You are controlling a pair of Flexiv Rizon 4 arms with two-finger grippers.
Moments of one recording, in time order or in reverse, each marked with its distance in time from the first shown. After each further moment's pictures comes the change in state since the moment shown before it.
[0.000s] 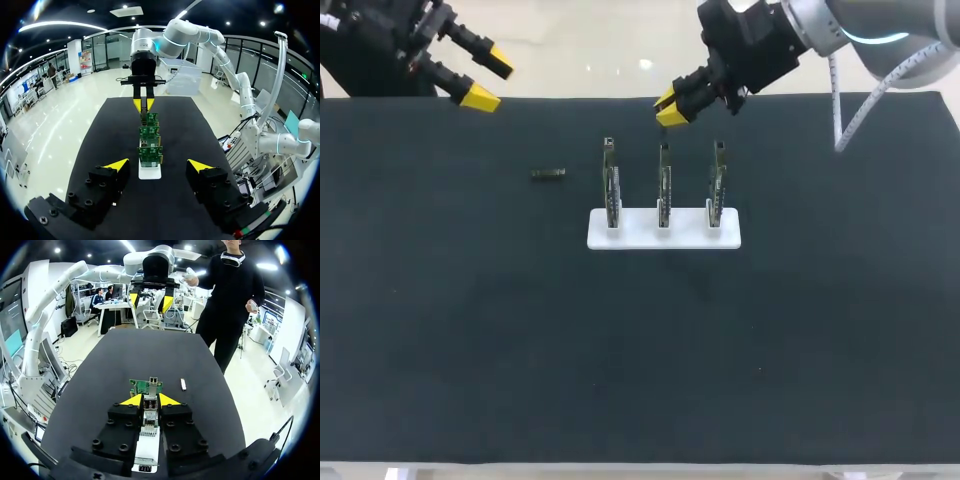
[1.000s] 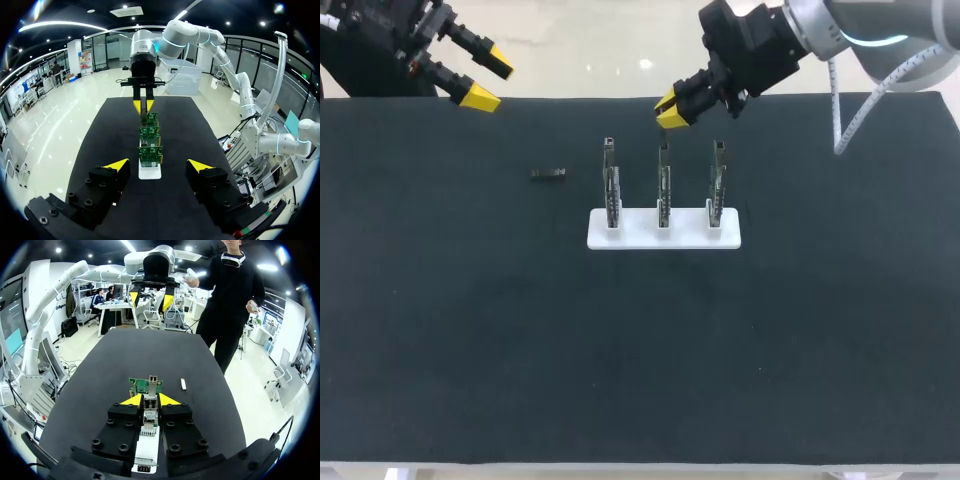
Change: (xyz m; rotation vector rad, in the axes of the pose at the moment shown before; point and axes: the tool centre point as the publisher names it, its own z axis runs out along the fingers) left arm 0.000 0.000 0.000 0.000 0.000 0.000; right arm 0.004 -0.001 0.002 -0.002 -0.008 -0.005
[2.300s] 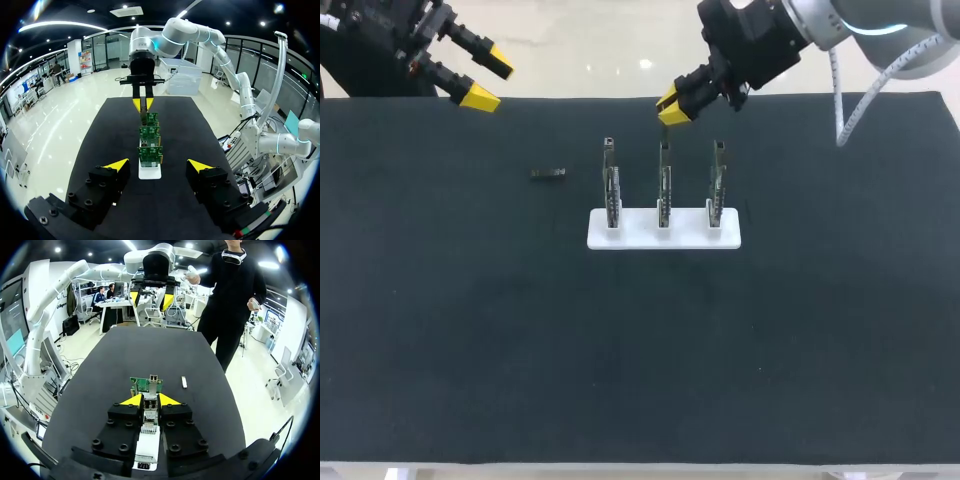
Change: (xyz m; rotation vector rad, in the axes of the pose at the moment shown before) left arm 0.000 0.000 0.000 0.000 0.000 0.000; right arm -0.003 -0.001 -0.005 -0.016 0.025 0.006
